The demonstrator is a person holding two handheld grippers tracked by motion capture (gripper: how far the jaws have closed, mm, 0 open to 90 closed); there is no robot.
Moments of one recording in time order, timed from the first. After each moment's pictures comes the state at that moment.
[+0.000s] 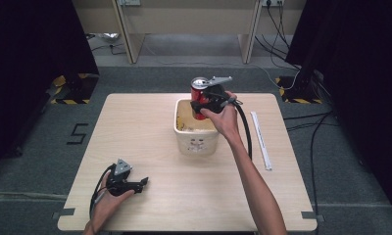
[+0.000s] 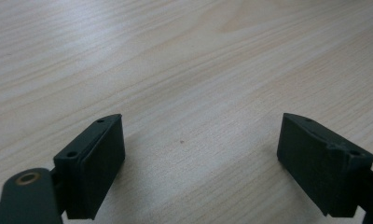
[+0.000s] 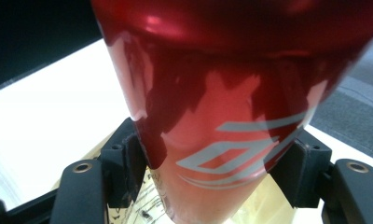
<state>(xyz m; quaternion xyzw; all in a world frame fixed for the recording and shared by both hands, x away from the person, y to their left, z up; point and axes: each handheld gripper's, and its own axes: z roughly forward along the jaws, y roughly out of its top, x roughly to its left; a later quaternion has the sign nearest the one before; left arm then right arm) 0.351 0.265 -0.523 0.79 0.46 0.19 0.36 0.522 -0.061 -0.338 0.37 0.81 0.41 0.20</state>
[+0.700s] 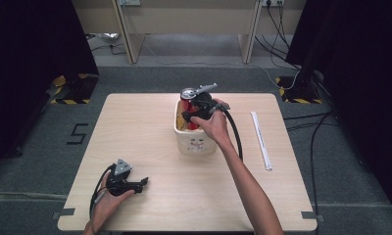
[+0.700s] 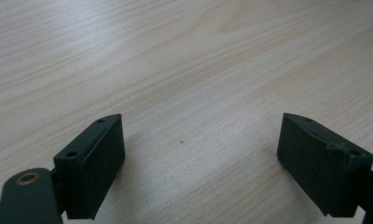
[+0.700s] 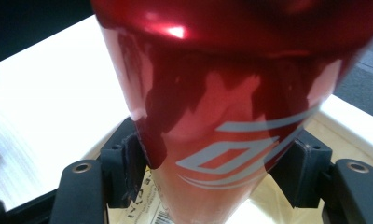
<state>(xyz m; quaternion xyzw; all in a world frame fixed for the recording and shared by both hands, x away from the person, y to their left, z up) 0.351 0.265 -0.523 0.79 0.46 0.19 0.36 0.523 -0.031 -0.365 0.36 0.84 0.38 0.16</state>
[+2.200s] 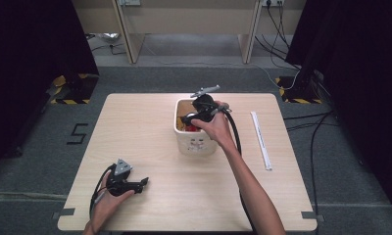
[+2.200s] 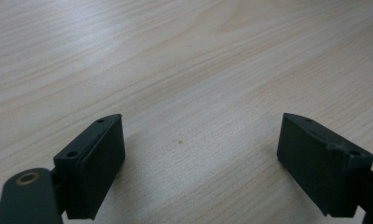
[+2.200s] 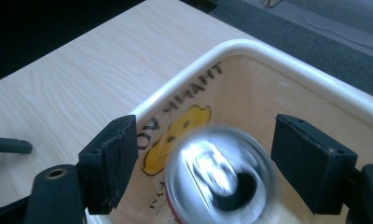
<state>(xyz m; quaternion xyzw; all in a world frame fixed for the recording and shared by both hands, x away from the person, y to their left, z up) 0.351 0.265 -0.523 0.79 0.46 0.19 0.36 0.516 -0.039 -0.365 0.35 0.84 0.40 0.13</state>
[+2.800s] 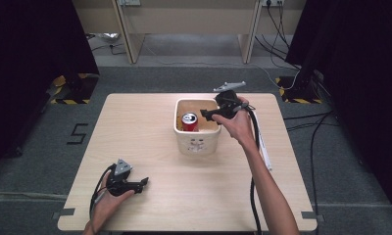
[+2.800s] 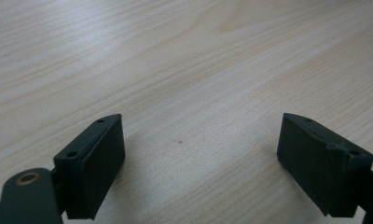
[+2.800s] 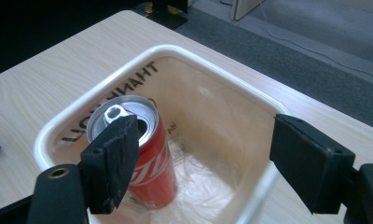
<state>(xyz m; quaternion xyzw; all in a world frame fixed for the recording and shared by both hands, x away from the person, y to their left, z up) 0.351 0.264 -0.523 0.79 0.46 0.19 0.36 0.510 -0.099 -0.344 0.38 0.81 0.40 0.18</state>
